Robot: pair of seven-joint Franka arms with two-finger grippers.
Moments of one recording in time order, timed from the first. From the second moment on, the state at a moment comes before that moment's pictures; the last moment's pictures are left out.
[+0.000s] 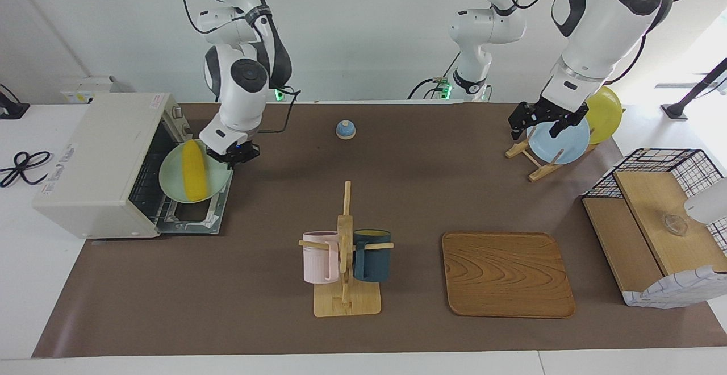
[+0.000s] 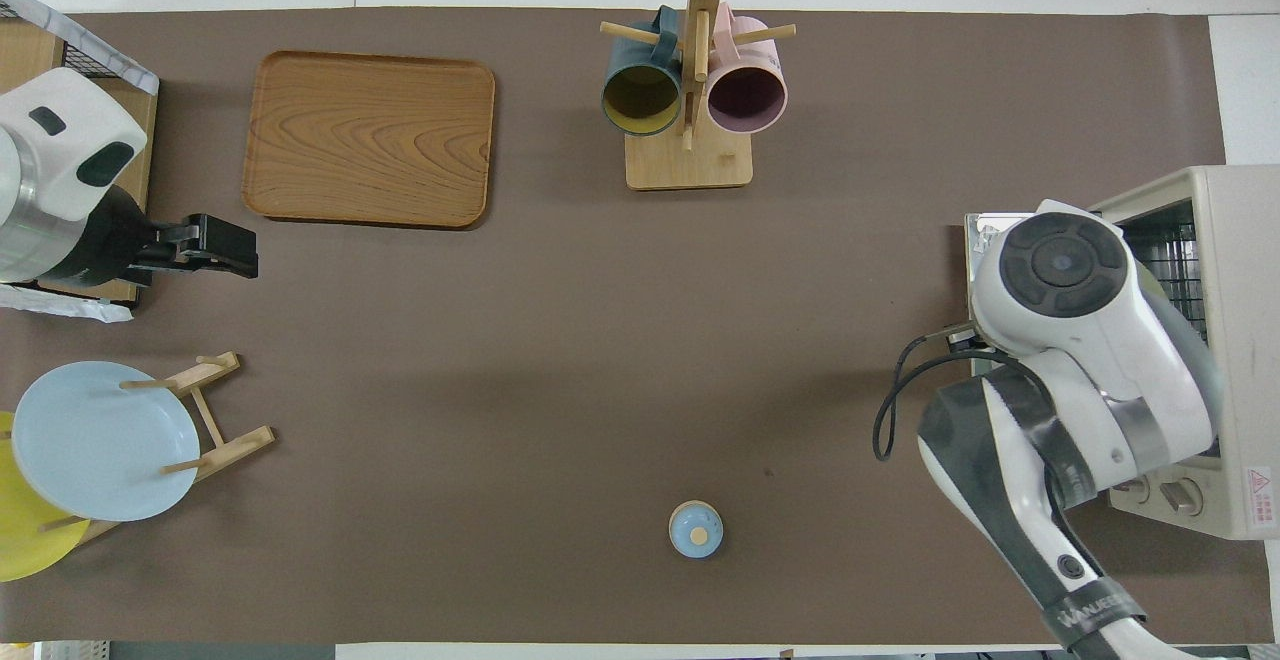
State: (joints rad) left arm -0.08 -0.04 -0.07 -1.75 -0.03 1.68 -0.14; right arm 0.07 -0.04 0.08 -2.18 -0.40 1.97 0.15
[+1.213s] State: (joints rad) left arm -0.08 -0.04 -0.07 -1.74 -0.03 1.67 -0.14; right arm -0.10 -0.06 0.08 -2.29 -0.38 2.09 0.03
